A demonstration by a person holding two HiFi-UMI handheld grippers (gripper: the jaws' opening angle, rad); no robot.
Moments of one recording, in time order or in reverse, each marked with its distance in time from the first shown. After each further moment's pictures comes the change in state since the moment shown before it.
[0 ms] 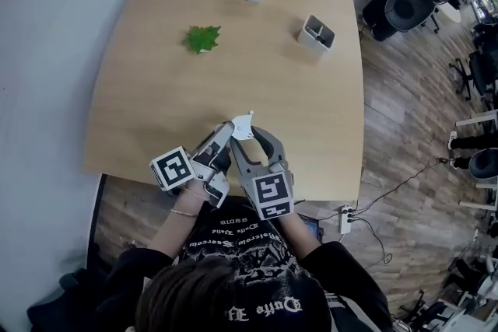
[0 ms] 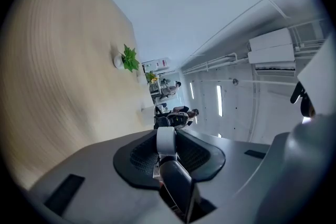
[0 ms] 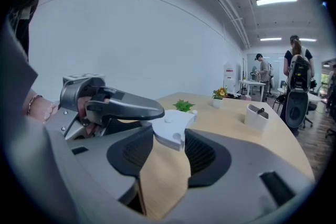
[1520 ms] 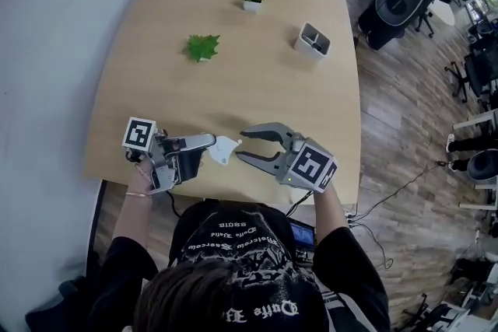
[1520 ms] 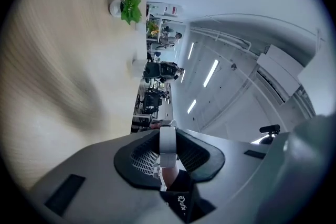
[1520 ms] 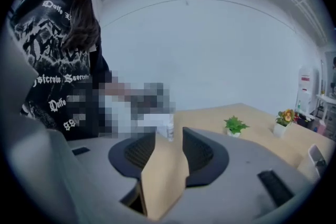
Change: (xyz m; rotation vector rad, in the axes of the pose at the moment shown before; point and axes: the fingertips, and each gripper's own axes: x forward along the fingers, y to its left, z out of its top) left arm -0.037 -0.031 0.002 -0.287 0.618 -0.196; right arm -0.029 0.028 0.035 -0.311 -0.021 0.711
